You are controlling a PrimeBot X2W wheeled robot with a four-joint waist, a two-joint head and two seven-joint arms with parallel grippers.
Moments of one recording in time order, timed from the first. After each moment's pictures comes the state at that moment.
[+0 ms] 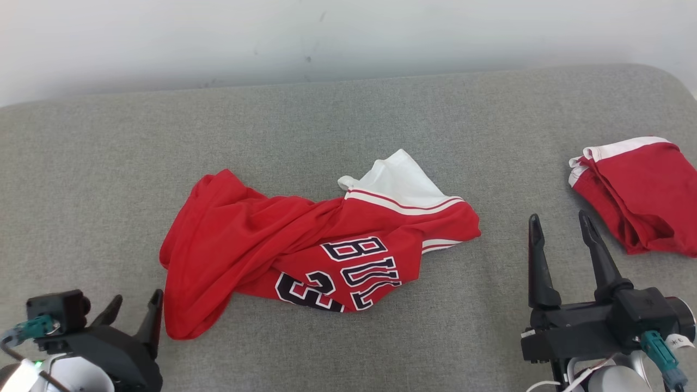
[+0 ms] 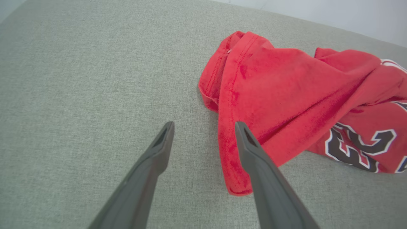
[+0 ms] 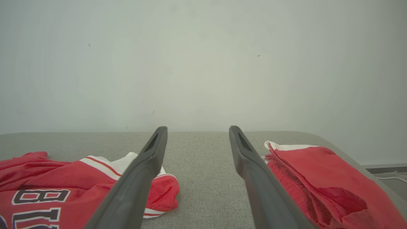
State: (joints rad) left arm -0.10 0.33 -0.19 0.06 -0.46 0.11 0.31; right arm -0.04 -0.08 0.07 -0.05 0.15 -0.12 -0.23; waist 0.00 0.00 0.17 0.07
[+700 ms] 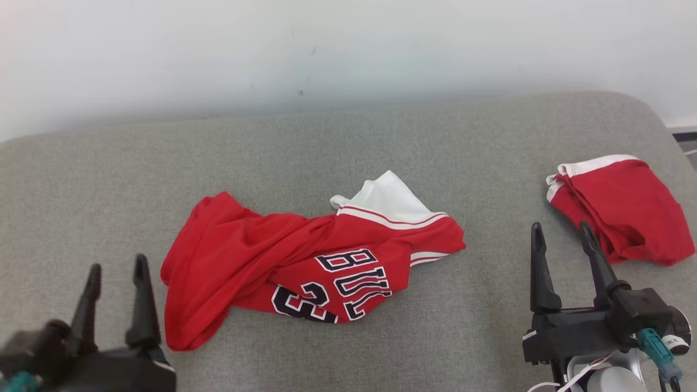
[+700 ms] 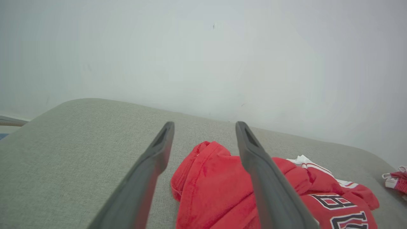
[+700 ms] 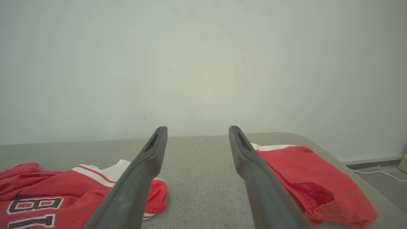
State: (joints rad) left arm -0.01 0.17 -0.09 -0.09 -0.36 0.12 -0.06; right arm -0.05 -0.07 0.05 0.03 0.17 -0.12 -0.24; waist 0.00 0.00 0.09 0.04
